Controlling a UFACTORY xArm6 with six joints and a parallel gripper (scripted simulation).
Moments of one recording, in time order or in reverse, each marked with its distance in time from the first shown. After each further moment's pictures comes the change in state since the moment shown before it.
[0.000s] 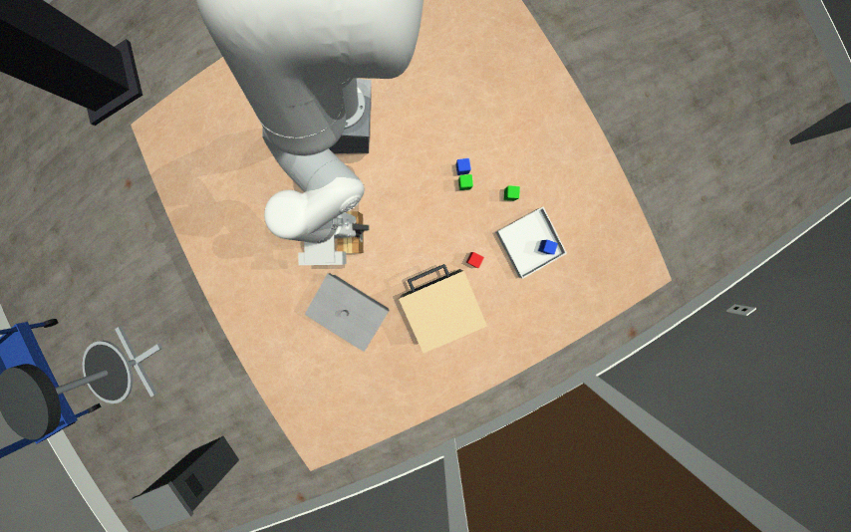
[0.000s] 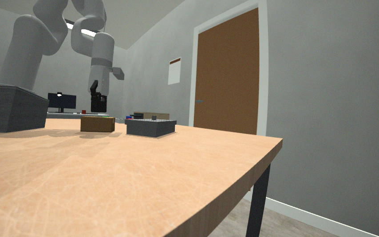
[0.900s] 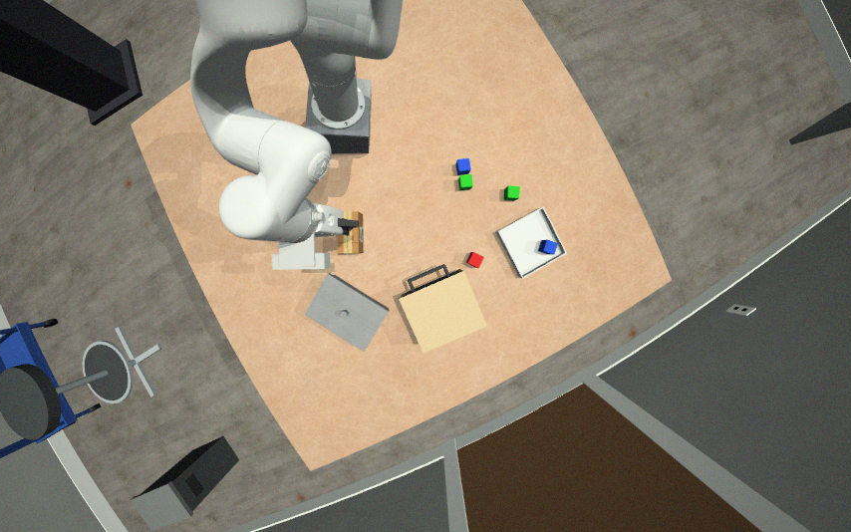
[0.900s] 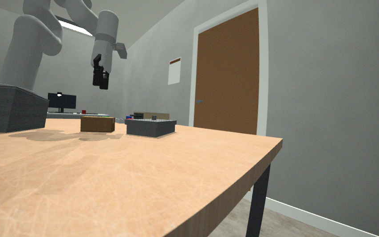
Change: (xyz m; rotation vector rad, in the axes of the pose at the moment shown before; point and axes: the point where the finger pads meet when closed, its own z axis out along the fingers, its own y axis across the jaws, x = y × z) arm 0.002 0.000 -0.095 -0.004 -0.015 0.002
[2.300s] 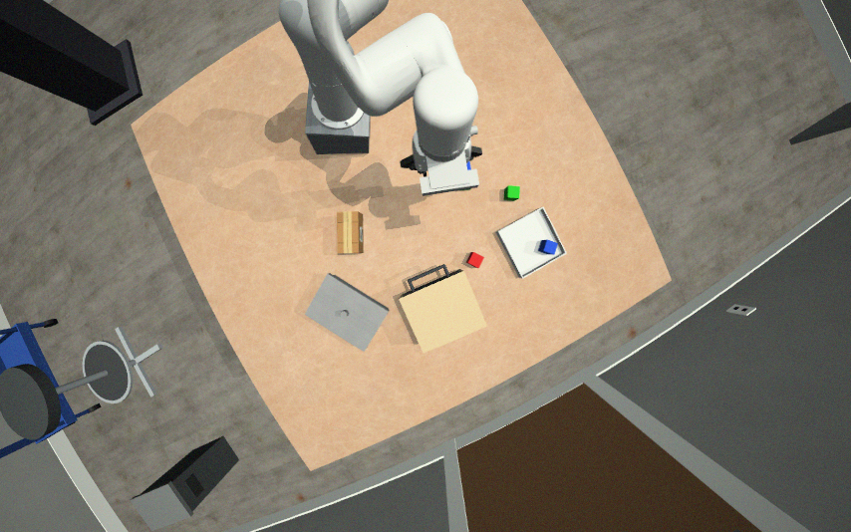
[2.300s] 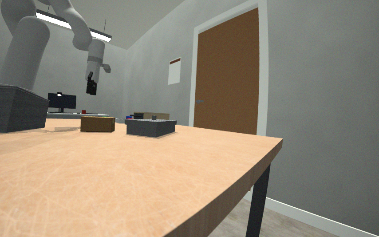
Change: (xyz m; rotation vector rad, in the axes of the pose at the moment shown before) arm -0.124 -0.237 0.001 0.027 -0.031 -0.141
